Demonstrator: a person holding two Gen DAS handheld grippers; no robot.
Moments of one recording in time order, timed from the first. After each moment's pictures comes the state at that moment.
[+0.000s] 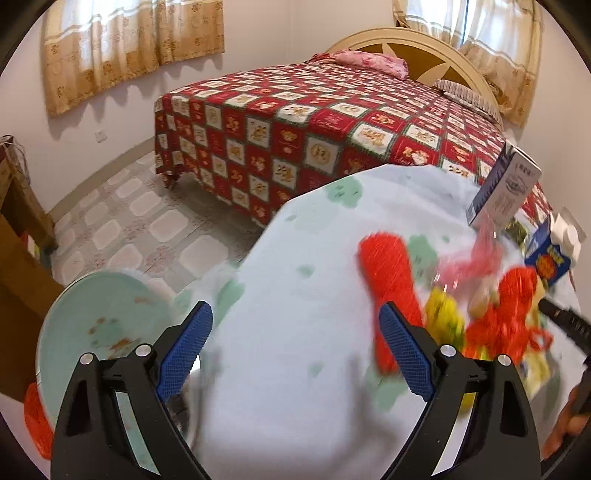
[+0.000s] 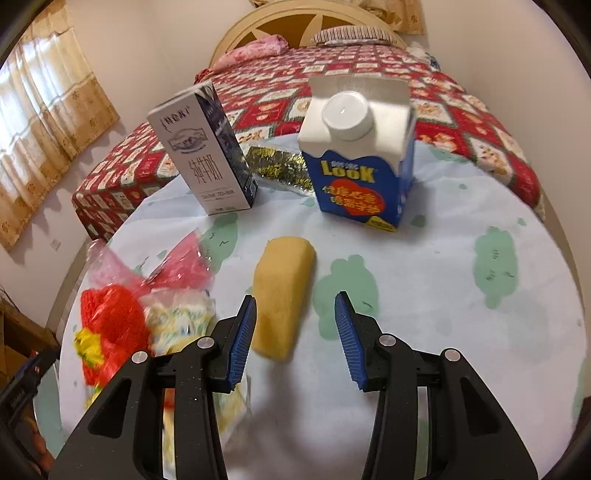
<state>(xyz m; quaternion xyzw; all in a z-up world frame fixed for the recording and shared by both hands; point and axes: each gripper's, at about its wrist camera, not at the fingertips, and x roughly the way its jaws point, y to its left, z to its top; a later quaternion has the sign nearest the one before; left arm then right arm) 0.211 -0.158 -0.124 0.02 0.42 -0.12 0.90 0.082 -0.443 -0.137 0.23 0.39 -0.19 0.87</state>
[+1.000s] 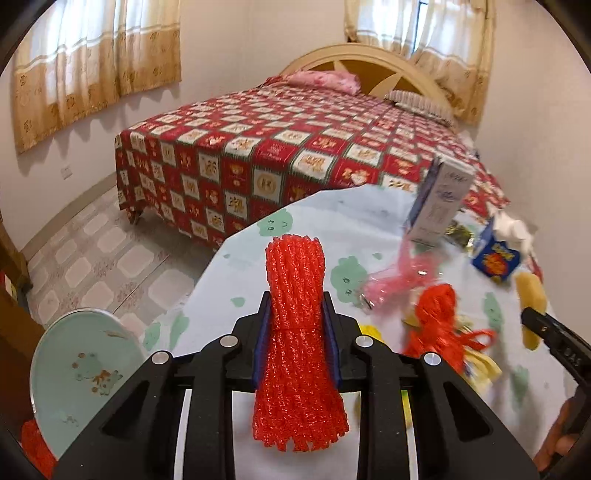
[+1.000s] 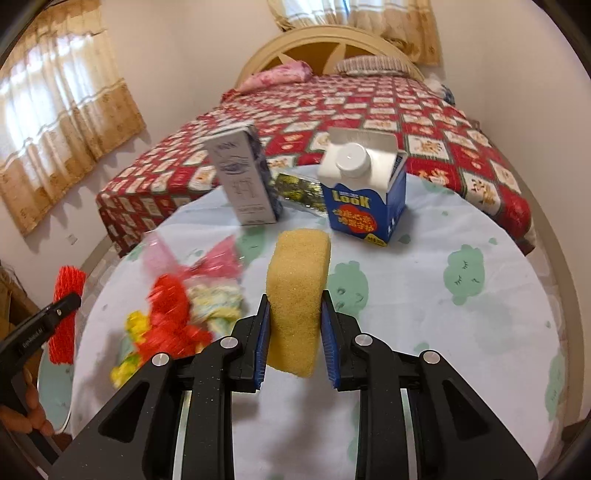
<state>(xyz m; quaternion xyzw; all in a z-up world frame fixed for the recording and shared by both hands) 0.175 -0.176 -0.085 0.04 0.37 -0.20 0.90 0.028 -0.413 -0.094 0.19 0.34 -0.16 0.91</state>
